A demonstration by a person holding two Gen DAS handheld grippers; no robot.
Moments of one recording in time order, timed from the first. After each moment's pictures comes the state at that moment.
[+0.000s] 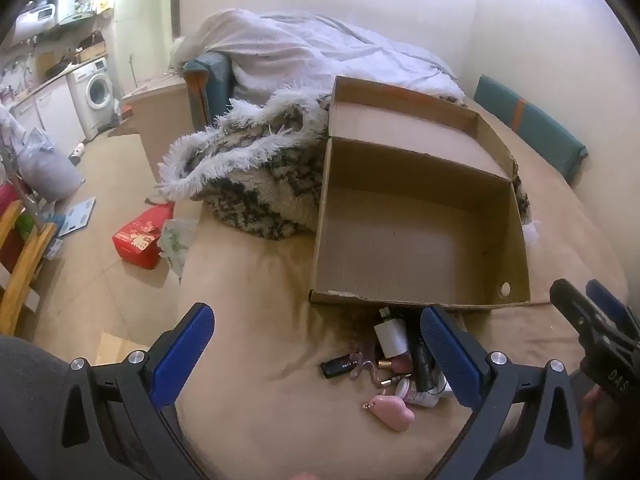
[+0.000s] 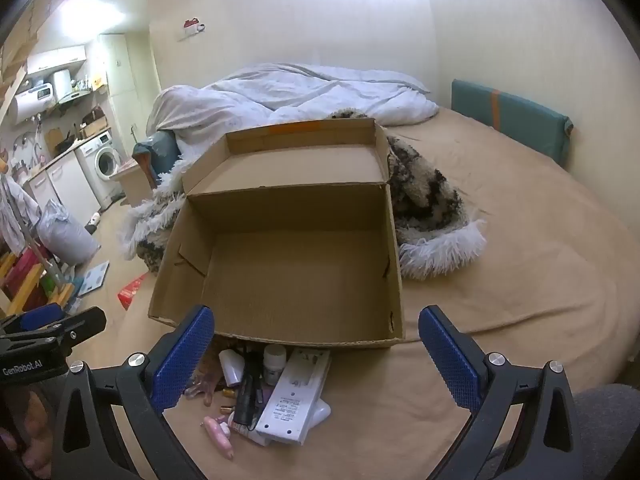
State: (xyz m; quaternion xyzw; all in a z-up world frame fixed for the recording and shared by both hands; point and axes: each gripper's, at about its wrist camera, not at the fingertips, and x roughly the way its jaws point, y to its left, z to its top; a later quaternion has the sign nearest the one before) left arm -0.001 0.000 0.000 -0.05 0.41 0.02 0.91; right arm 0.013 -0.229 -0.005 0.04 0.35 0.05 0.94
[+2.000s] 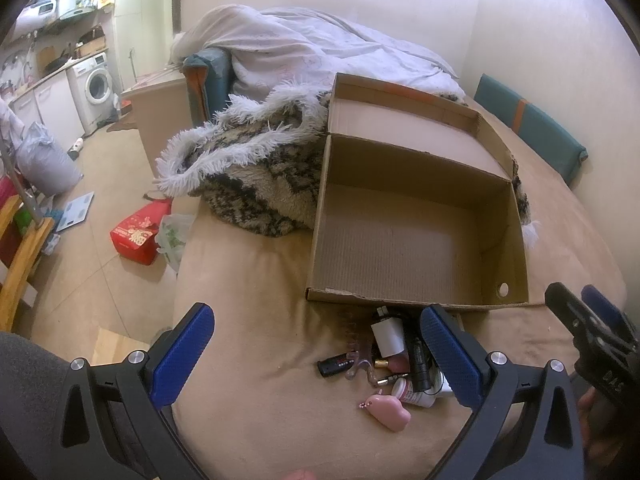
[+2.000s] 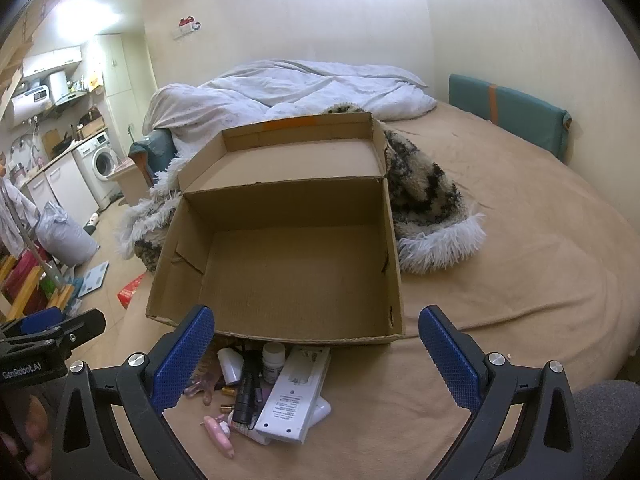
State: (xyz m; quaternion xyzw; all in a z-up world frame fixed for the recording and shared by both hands) left arm 0.002 0.001 -0.002 -0.06 0.41 0.02 0.91; right arm 0.015 -0.232 -0.007 0.05 0.36 0.05 0.93
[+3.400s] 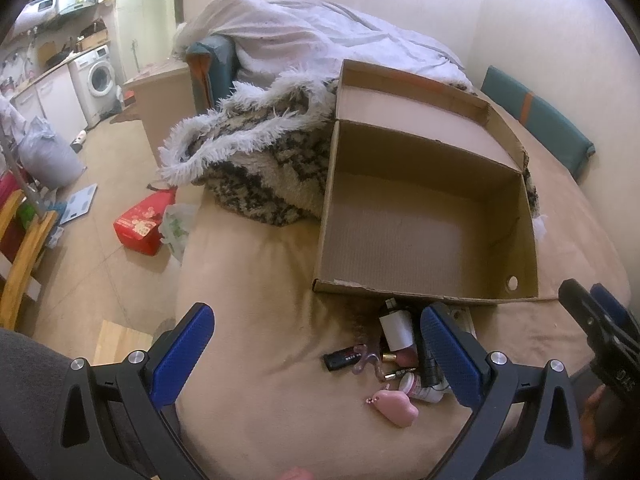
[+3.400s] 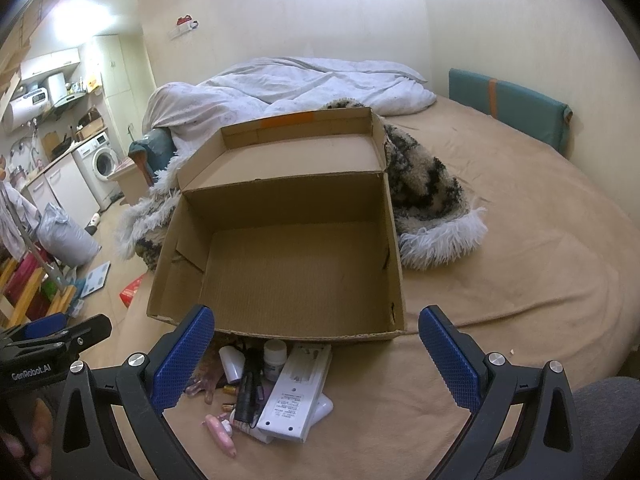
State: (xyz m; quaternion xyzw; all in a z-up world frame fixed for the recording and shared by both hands) left arm 0.009 0.006 -0.011 -0.06 0.44 0.03 0.90; right arm 0.013 -0.232 -0.010 0.05 0.36 0.05 0.93
